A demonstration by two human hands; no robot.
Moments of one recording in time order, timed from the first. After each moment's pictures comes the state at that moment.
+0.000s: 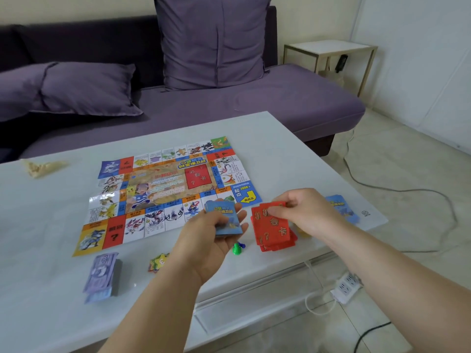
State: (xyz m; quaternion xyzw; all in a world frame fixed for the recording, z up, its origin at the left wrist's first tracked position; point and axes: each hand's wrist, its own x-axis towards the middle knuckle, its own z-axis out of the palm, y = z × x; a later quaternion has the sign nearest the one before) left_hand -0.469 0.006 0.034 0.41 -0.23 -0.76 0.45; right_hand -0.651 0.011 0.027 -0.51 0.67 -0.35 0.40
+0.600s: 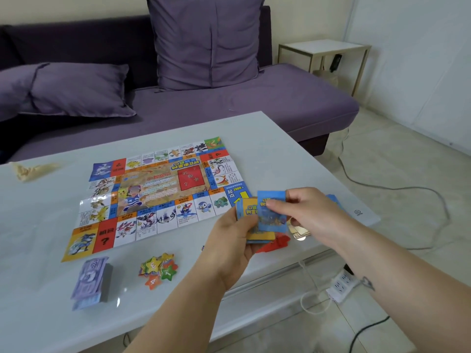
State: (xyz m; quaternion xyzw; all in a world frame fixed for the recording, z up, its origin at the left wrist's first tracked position) left_hand -0.508 0.026 0.035 0.36 -0.37 -0.76 0.41; right_hand -0.662 0.019 0.030 -0.49 0.64 -0.39 0.45
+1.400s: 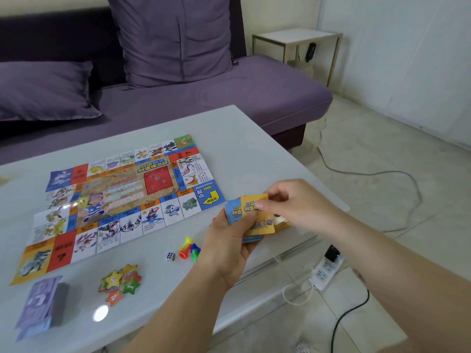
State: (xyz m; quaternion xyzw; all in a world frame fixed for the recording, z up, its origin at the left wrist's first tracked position) left_hand -0.558 0.021 0.007 0.39 -0.32 -0.76 0.41; right_hand -0.703 0.023 0.027 -0.56 0.68 -0.33 0.35
